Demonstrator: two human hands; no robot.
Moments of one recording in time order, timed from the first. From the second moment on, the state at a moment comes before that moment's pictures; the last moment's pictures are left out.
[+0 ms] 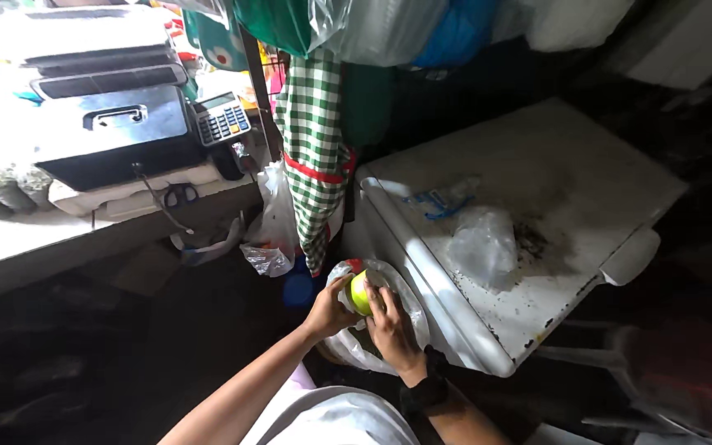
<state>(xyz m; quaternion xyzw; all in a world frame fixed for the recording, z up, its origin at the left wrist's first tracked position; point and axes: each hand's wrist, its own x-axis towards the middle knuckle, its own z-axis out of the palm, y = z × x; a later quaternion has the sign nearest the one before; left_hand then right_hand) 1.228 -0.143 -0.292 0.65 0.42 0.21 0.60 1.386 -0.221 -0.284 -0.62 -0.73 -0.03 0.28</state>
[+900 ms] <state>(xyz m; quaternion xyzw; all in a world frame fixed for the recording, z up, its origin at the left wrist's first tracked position) 1.222 -0.152 -0.266 0.52 0.44 0.34 0.65 1.443 -0.190 -0.403 -0.68 -0.68 0.22 -0.13</state>
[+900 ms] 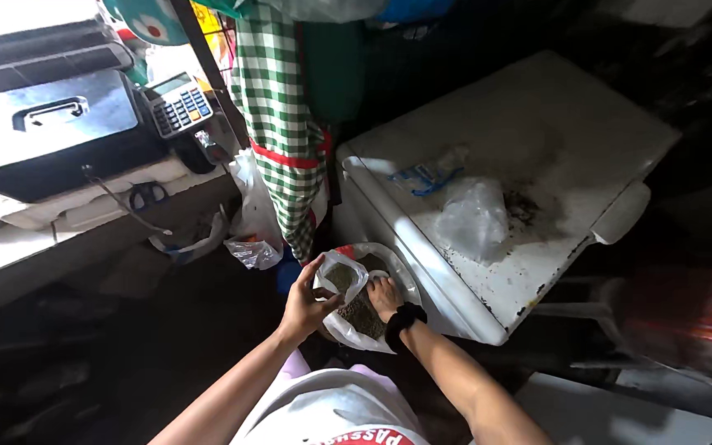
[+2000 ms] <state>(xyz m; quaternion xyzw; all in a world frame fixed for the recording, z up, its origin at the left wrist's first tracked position) 1.220 -0.133 -0.283 0.57 0.41 0.26 0.66 1.508 -0.222 -0.334 -0.62 -0.28 0.68 0.27</state>
